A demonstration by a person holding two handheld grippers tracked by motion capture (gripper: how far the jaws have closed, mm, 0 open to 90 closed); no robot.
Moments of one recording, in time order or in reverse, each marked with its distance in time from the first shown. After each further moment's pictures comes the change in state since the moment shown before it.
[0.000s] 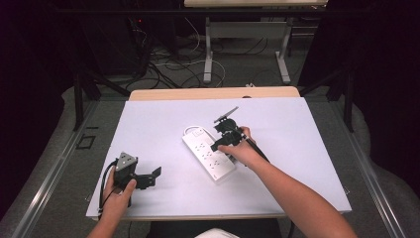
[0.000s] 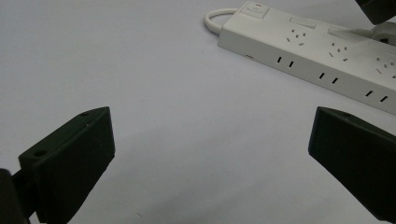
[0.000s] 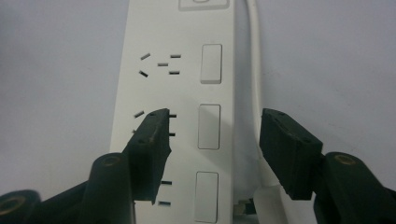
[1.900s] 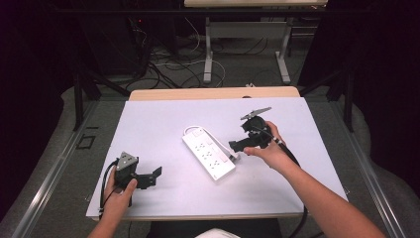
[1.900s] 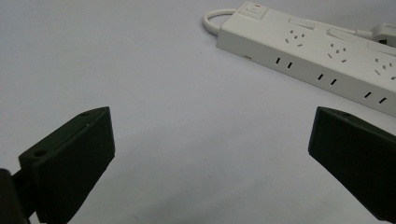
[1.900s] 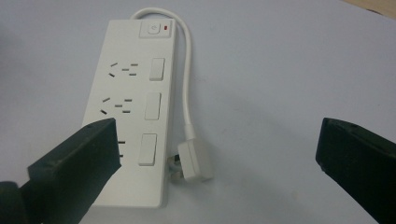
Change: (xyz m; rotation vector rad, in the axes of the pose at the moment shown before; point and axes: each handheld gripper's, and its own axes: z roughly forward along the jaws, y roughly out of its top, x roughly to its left) left arm -0.001 0.000 0.002 0.003 -0.003 -0.001; right arm -0.029 -0.034 -0.080 -0.175 -0.113 -0.073
